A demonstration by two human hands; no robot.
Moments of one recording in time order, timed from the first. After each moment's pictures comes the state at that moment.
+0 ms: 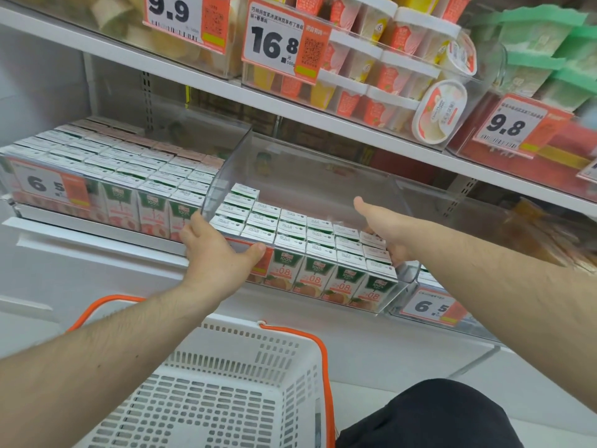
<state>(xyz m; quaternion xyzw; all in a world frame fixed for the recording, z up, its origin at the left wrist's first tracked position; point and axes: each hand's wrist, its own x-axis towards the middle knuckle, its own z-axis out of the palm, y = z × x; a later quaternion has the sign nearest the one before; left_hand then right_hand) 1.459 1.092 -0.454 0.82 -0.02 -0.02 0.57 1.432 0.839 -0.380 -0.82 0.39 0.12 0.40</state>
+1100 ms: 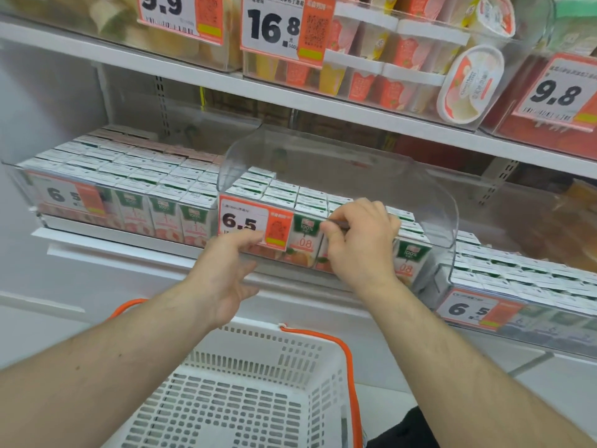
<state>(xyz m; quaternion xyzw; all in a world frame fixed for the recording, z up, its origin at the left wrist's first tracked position) 1.468 1.094 -0.454 0.53 0.11 -0.26 0.80 1.424 0.917 -0.440 -0.91 0.09 -0.38 0.16</state>
